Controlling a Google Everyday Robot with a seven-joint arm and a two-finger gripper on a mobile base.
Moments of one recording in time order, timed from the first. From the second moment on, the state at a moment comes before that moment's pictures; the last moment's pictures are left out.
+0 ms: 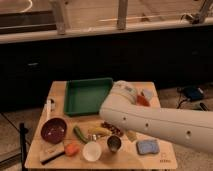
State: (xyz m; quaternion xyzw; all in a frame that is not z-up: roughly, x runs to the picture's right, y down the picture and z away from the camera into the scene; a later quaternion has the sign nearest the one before) arm 0.078 0.162 0.623 -0.25 0.03 -0.26 0.93
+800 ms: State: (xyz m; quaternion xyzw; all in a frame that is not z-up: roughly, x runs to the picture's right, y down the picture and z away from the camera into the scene) arm 0.054 0.140 0.626 -0.25 0.02 -0.28 0.93
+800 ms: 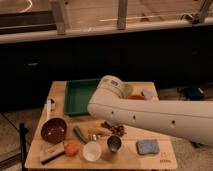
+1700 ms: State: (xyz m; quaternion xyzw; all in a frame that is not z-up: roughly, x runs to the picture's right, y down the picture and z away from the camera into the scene) arm 0.040 0.123 0.629 -0.23 0.00 -0.28 0.93
